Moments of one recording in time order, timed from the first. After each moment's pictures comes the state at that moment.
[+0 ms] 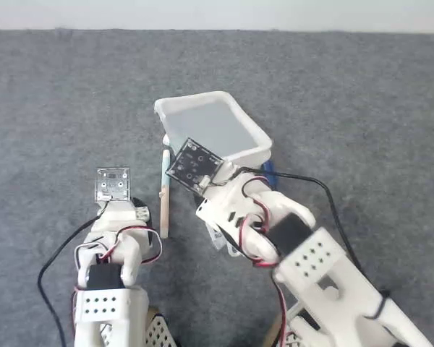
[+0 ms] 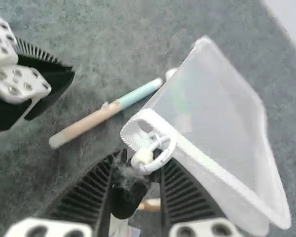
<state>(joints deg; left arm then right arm) -9.2 -84.8 97.7 45.2 3.6 -43.8 -46.3 46.8 46.3 18.9</state>
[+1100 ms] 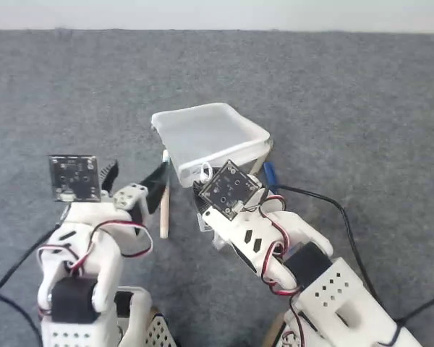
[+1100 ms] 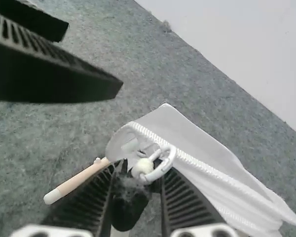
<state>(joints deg) -3.9 -85.0 59.6 67.2 7.6 -43.5 -61.1 62.2 32.9 15.5</state>
